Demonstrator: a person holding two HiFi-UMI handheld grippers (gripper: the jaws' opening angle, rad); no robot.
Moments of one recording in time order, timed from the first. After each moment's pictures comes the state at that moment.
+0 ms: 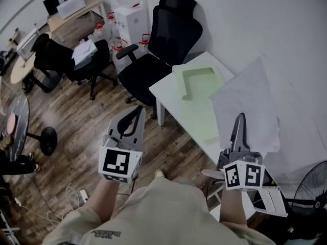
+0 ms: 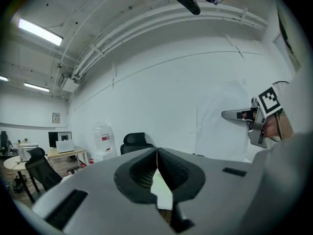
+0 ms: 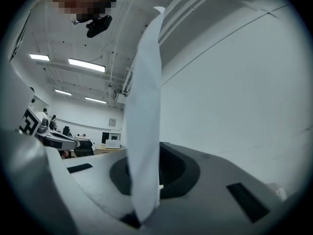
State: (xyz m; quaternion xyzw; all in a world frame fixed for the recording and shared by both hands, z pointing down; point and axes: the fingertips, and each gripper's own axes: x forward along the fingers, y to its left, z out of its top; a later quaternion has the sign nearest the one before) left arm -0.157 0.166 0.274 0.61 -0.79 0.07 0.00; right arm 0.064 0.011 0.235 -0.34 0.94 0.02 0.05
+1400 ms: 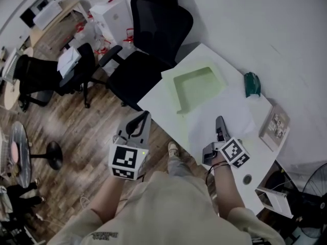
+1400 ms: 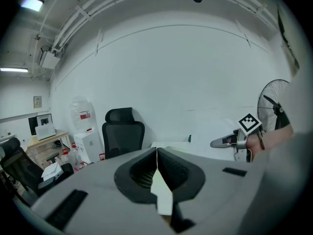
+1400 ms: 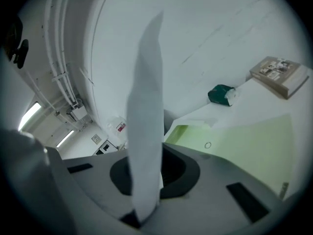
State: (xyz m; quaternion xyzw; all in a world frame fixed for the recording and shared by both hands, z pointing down) left arm -0.230 -0.032 0.389 0.66 -0.73 0.14 0.11; right arm -0.012 -0.190 0.496 -0.39 0.82 -0.42 0.01
